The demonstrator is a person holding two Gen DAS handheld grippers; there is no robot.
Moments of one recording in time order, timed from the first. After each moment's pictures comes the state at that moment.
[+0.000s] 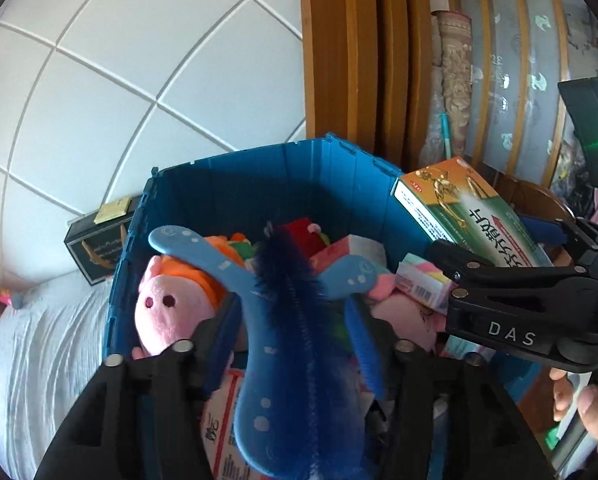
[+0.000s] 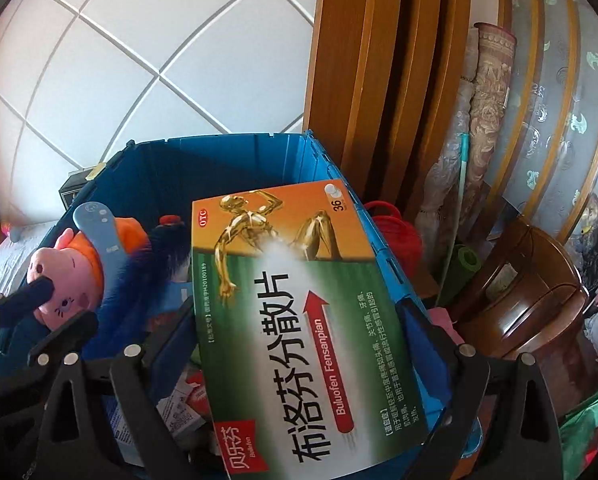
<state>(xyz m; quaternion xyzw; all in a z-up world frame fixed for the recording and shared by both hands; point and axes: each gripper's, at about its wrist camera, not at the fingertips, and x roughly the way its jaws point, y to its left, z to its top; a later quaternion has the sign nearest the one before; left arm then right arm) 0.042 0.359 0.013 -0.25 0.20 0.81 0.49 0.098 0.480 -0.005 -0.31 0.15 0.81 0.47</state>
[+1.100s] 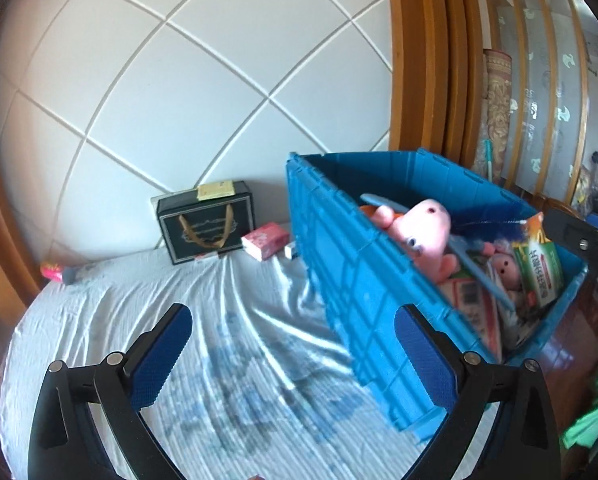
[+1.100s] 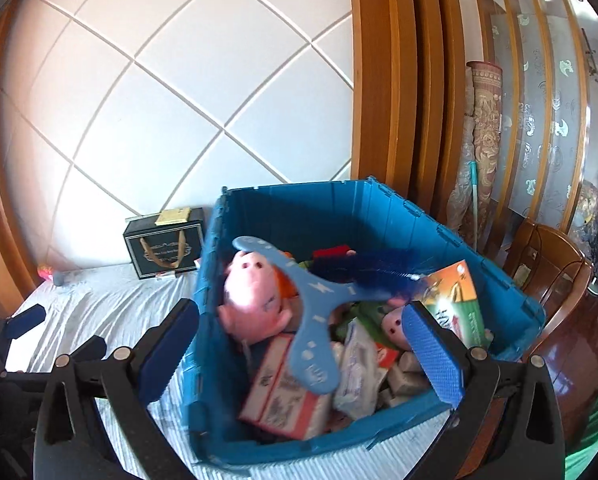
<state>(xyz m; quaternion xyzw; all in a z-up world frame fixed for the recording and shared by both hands) -0.122 0.129 0.018 -0.24 0.16 0.85 0.45 -0.033 0.250 0.045 -0.20 0.15 0.84 0.48</state>
